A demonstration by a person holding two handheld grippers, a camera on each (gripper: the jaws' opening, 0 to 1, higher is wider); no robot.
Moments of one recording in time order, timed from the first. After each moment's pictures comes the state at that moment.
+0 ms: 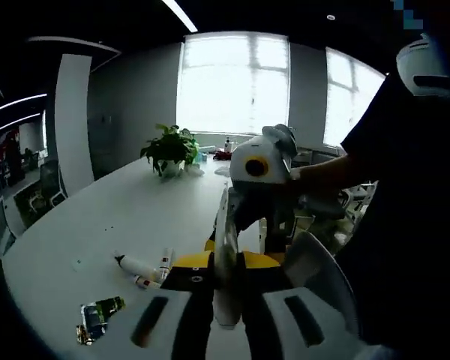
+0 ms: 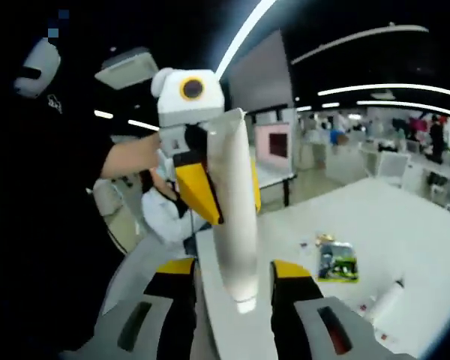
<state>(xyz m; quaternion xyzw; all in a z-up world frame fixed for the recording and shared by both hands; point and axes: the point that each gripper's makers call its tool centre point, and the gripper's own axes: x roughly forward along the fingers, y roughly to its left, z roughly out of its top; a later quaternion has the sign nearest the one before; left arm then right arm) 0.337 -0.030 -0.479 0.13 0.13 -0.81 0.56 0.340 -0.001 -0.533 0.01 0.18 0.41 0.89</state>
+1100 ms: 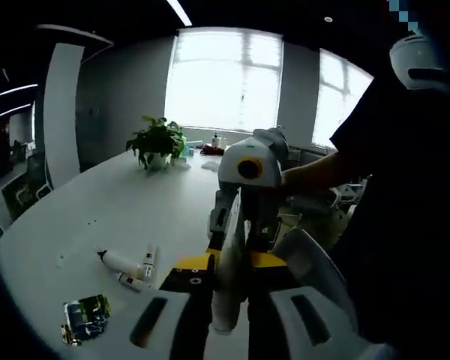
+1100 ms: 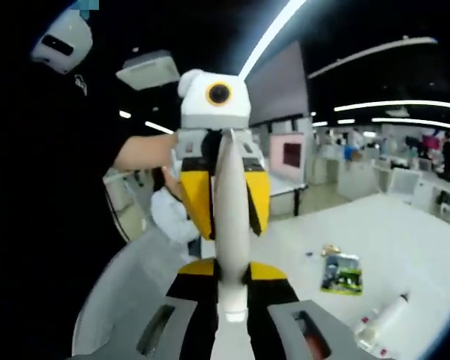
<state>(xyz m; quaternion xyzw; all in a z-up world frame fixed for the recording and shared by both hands) 0.331 -0.042 -0.505 0.13 0.16 -0.82 0.54 0.342 -0.008 -0.553 -0.01 0.14 0.44 0.89</state>
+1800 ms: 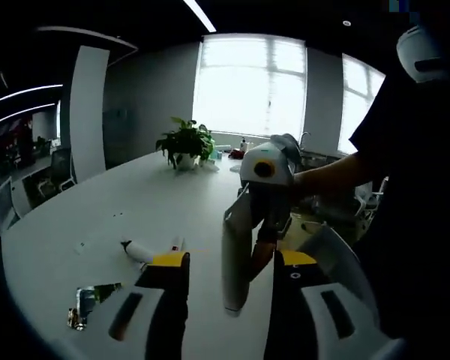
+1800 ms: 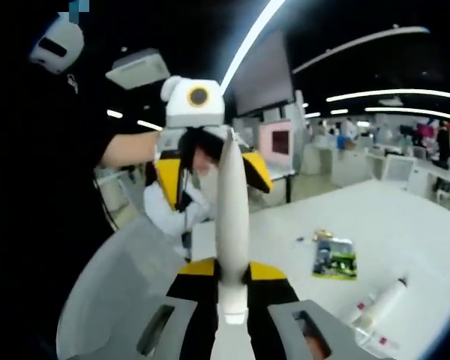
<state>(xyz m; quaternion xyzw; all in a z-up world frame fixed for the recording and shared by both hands) 0.370 -0.034 -0.528 0.11 0.15 -0.77 0.61 0.359 -0.032 -0.583 -0.01 0.17 0.42 0.89</state>
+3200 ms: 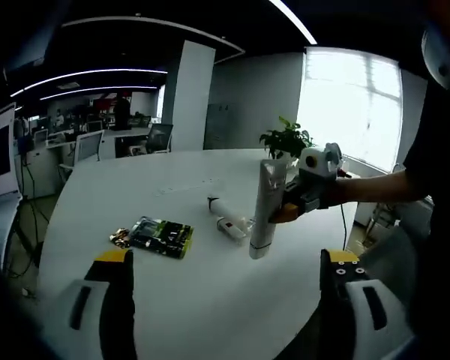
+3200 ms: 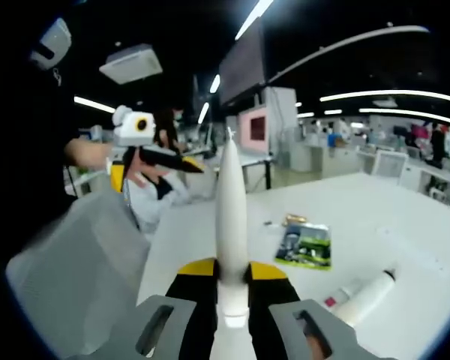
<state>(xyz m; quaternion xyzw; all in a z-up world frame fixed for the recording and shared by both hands) 0.440 0.049 -0.607 0.04 0.19 -0.54 0.81 0.420 -0.089 -0.655 -0.02 0.16 0.40 0.90</state>
